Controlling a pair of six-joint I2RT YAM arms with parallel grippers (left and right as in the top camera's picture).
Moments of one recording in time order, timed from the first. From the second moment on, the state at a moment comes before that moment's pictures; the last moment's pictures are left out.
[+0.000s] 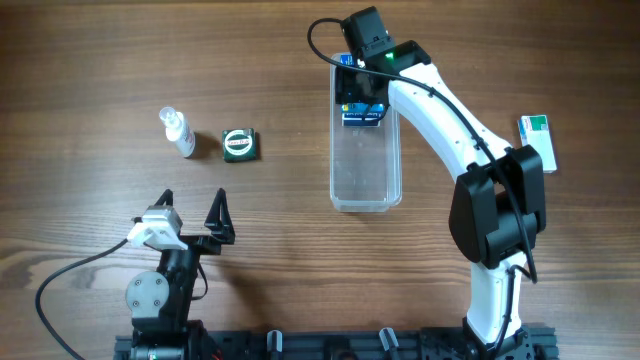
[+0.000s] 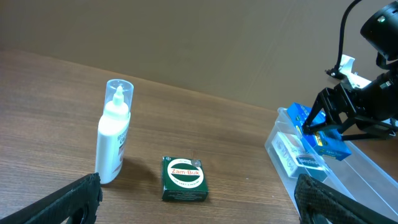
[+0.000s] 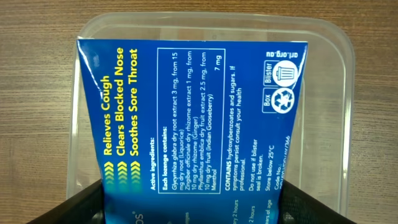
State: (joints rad) left arm 0.02 0.01 0.01 -0.06 0.12 -0.30; right arm 0.43 2.13 1.82 -0.82 0.14 0.36
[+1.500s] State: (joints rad) left arm 0.02 0.01 0.01 -0.06 0.12 -0.30; right arm 0.19 1.87 1.80 -1.06 0.09 0.16
